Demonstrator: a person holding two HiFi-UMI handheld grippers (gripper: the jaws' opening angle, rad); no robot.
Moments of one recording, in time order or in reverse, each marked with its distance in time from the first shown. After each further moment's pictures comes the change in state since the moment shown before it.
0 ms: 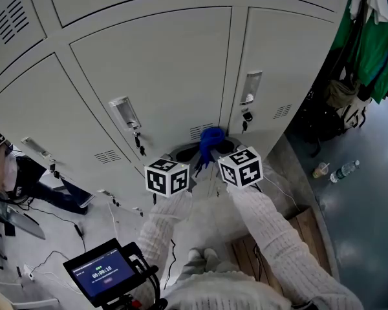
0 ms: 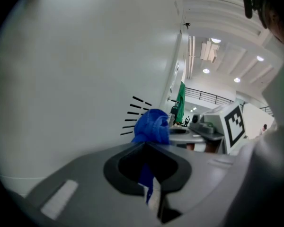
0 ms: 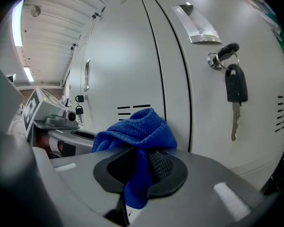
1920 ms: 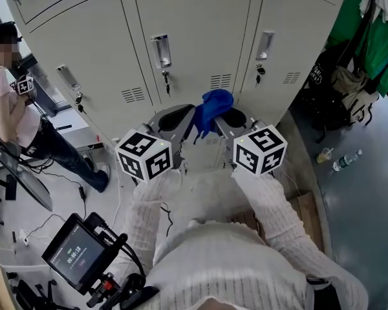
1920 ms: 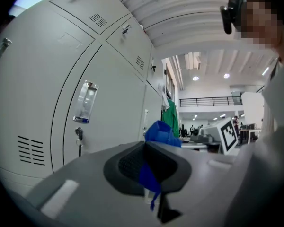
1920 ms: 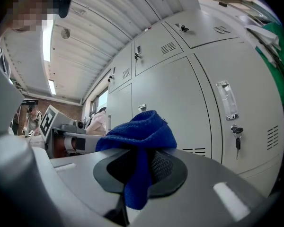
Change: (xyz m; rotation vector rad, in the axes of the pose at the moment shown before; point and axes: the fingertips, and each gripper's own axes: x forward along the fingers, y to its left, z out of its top) left arm -0.181 -0.088 0.054 0.187 -0.277 0.061; right arm -0.122 0.145 0.071 -0.044 -0.312 0.175
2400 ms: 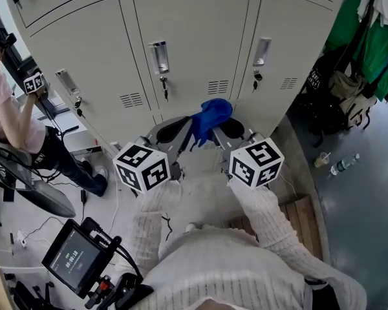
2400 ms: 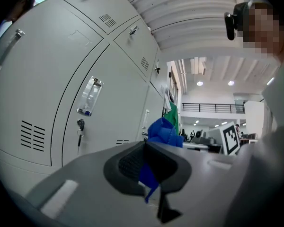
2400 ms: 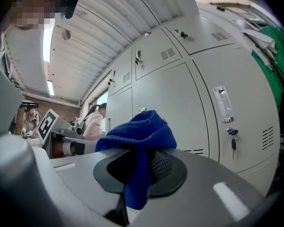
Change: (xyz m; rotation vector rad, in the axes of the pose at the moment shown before) left arm -0.009 -0.006 -0.007 -0.084 -0.014 0.011; right arm -0.012 0.007 0.006 0.007 -0.037 -0.031
